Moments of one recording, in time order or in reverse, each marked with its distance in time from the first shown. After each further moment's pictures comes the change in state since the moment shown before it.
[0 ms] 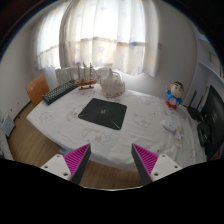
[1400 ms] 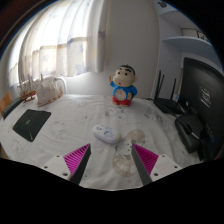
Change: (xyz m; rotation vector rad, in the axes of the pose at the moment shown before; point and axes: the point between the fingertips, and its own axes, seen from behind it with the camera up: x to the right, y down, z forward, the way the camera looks) arm 0.355 0.026 0.150 0.133 0.233 0.151
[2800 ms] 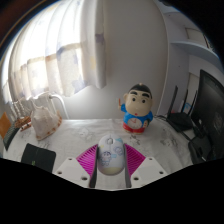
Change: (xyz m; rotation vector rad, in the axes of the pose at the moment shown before) arm -0.059 -0.152 0.079 -0.018 0.006 0.098
